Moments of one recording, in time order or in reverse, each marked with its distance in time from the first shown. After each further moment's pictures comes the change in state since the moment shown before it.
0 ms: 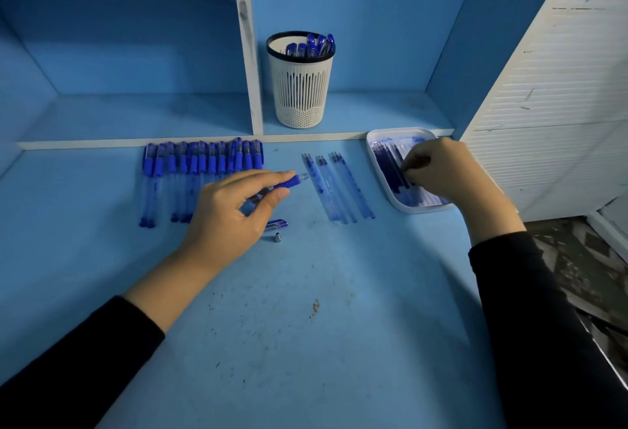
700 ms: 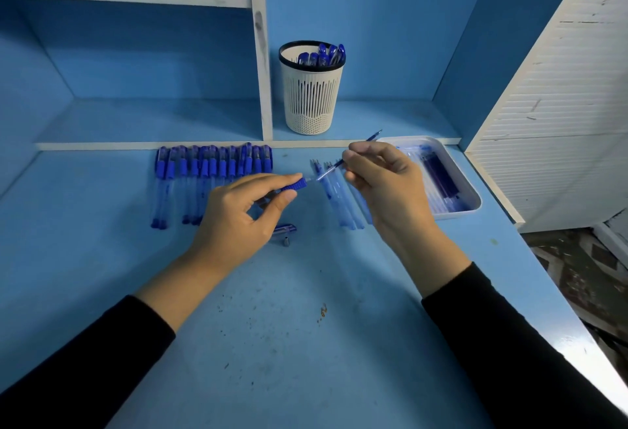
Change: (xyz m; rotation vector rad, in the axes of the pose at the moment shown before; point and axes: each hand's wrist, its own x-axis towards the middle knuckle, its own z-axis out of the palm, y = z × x) left_hand -0.001 -0.004 0.000 -0.055 0.031 -0.015; right_hand -0.041 -0.083 0.042 1.488 0.013 0.145
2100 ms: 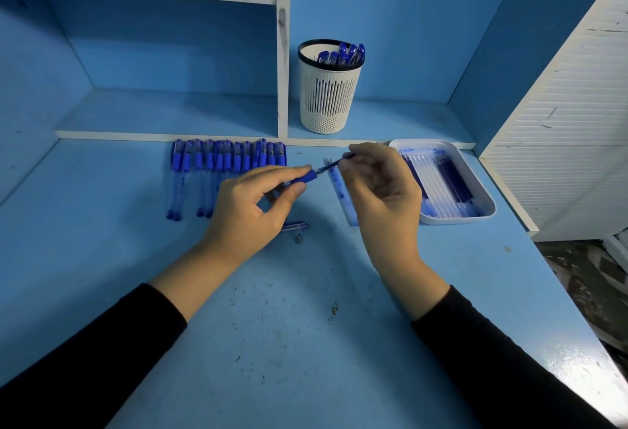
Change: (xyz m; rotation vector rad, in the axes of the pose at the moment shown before) left_hand 0.002 0.000 -0.005 0.017 0.043 0.008; right_hand -0.030 0.021 0.017 -0.266 -0.055 -0.497
